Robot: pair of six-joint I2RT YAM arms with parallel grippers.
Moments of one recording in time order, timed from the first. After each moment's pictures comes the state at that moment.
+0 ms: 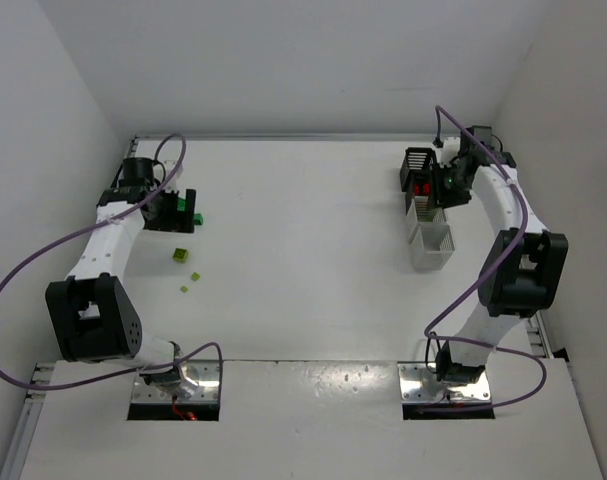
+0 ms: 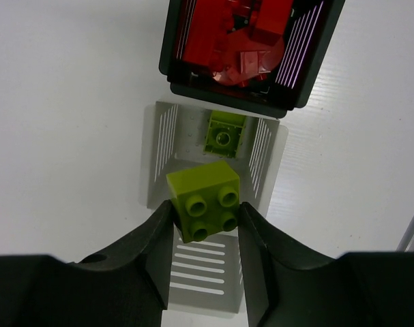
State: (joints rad) left arm 0.14 1.44 1.17 -0.70 0.11 0.17; right arm -0.12 1.75 1.45 -0.79 -0.17 -0.21
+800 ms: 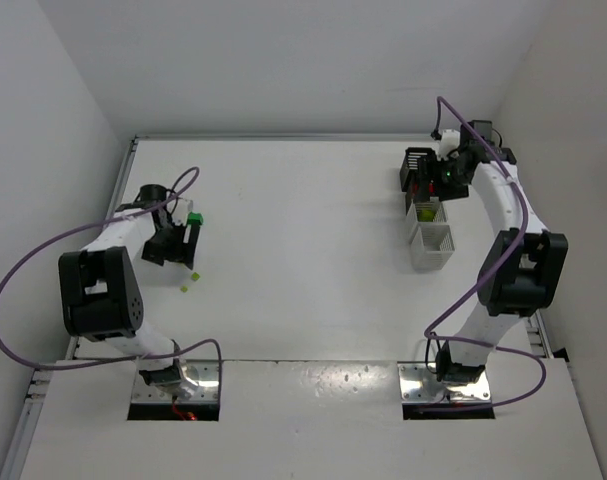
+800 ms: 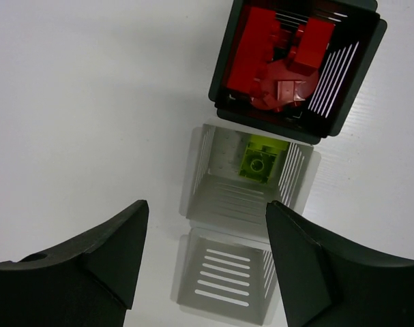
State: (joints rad) left arm 0.15 1.57 1.01 -0.71 0.04 0.23; right arm -0.11 1.76 1.50 -0.79 -0.26 -0.17
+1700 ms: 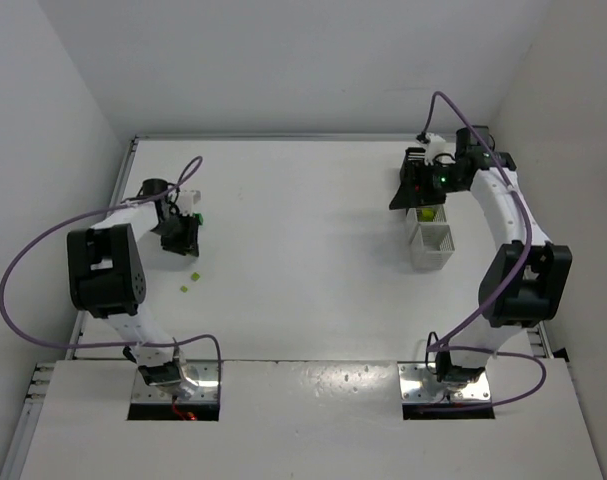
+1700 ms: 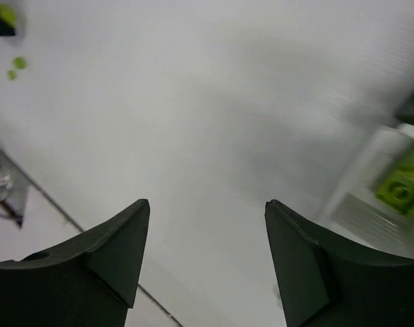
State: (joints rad) left arm 0.16 1.76 1.08 -0.58 0.17 0.24; right arm -0.08 1.68 1.44 -0.84 -0.64 -0.20
